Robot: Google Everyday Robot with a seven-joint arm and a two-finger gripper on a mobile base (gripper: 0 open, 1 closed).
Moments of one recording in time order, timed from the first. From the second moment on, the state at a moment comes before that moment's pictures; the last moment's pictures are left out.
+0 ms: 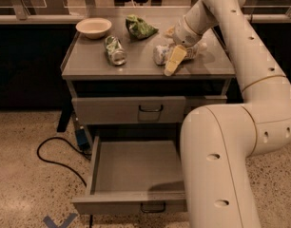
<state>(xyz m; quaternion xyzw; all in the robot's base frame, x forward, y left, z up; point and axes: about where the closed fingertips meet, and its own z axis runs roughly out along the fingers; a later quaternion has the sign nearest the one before) 0.780 -0.084 0.833 -0.68 0.66 0.12 0.28</state>
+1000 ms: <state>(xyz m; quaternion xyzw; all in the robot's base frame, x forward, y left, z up) 0.780 -0.084 0.833 -0.68 0.66 0.12 0.28</state>
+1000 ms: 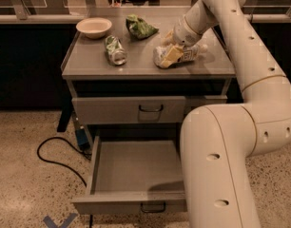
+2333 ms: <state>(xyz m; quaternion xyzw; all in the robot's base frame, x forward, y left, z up) 0.751 -0.136 0.890 -0.66 0.67 0.08 0.33</state>
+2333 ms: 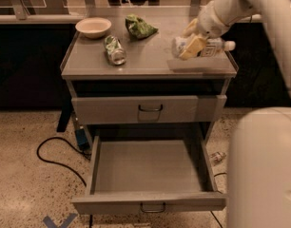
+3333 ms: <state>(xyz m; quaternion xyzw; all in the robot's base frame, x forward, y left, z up) 0.683 -0.196 1.005 -0.58 0.68 0.00 0.45</state>
